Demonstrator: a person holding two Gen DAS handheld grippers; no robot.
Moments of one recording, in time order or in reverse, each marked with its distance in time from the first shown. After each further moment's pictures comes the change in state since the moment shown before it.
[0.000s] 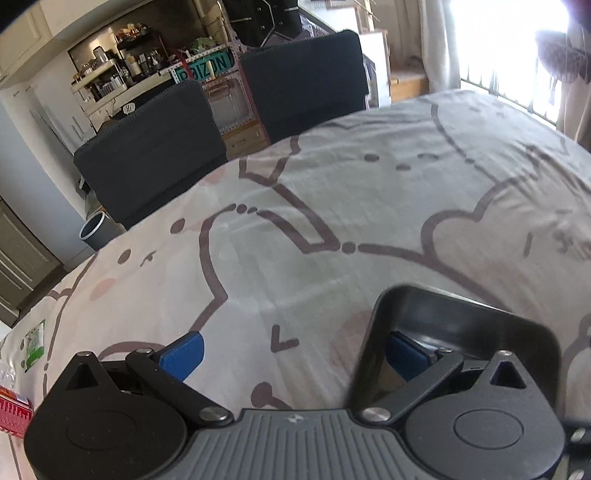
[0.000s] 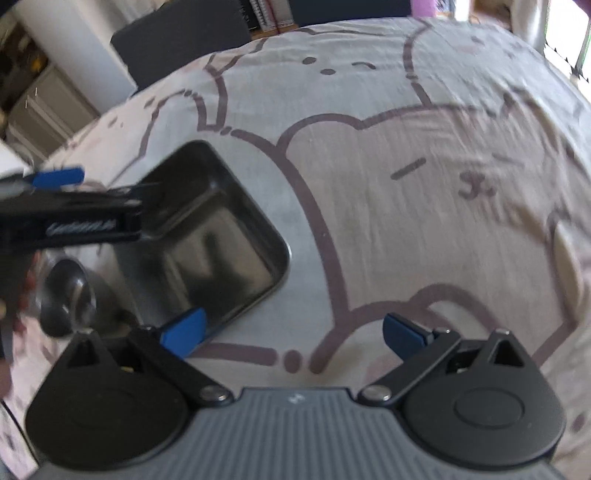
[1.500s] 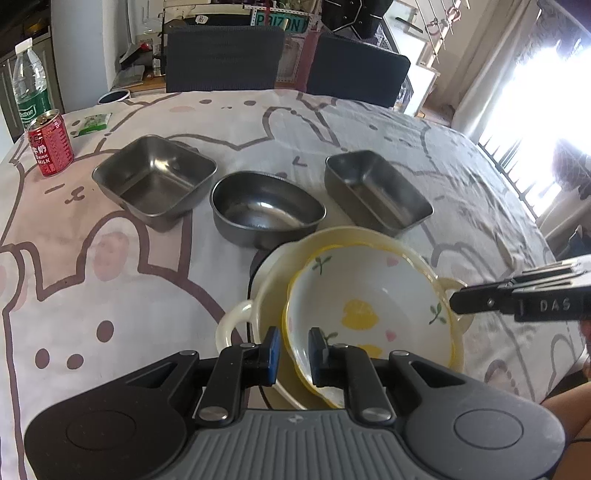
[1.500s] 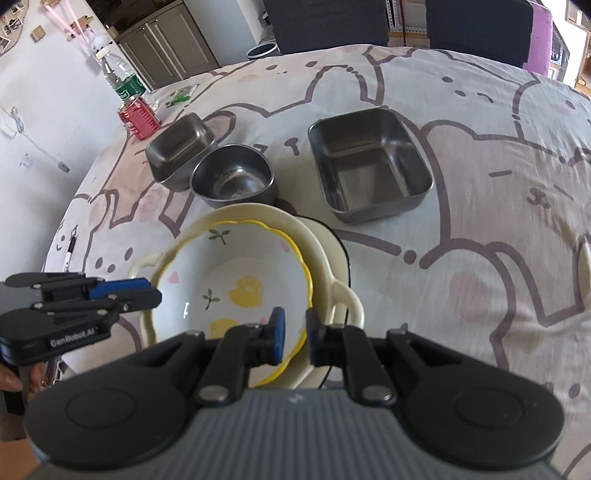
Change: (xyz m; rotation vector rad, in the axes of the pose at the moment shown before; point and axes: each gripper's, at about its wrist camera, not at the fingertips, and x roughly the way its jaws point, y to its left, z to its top) left arm -0.185 0.028 -0.182 -0.456 0.065 -0.208; right arm -0.103 0.052 -0.076 -0.279 0.039 0.250
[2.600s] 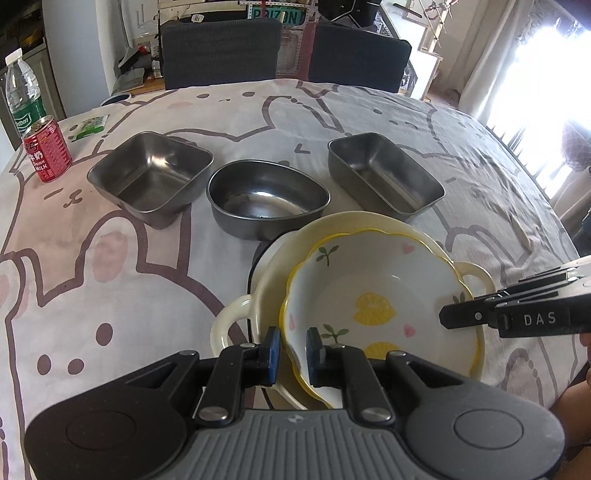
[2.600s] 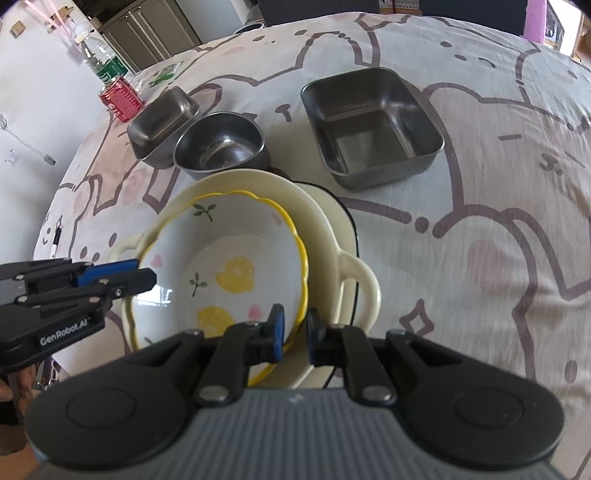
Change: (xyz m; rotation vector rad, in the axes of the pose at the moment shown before) left arm 0.019 -0.008 -0.004 0.047 0.025 0.054; right arm 0.032 0.001 -0.006 0.044 0.076 -0.014
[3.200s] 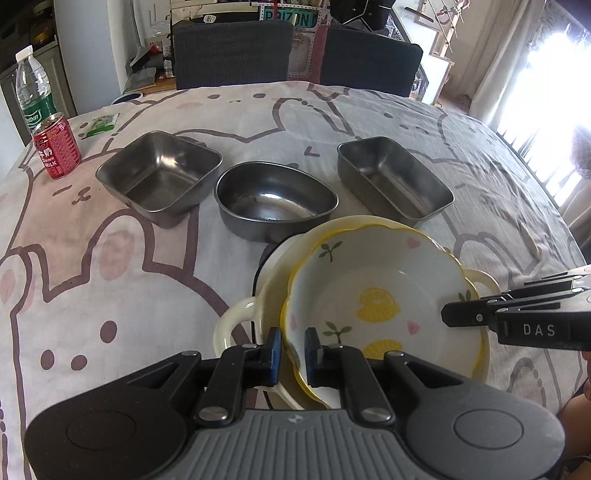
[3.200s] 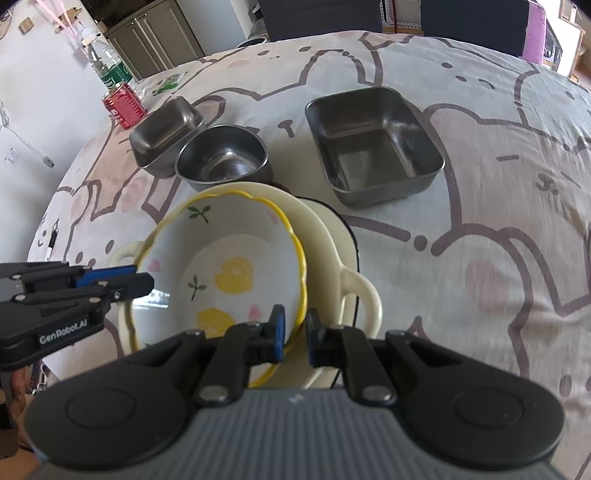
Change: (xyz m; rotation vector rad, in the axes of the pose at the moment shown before) left arm 0.000 -0.004 0.001 -0.024 -0.008 0.034; right arm -0.002 0.007 -0.001 -0.037 -0.062 -0.032
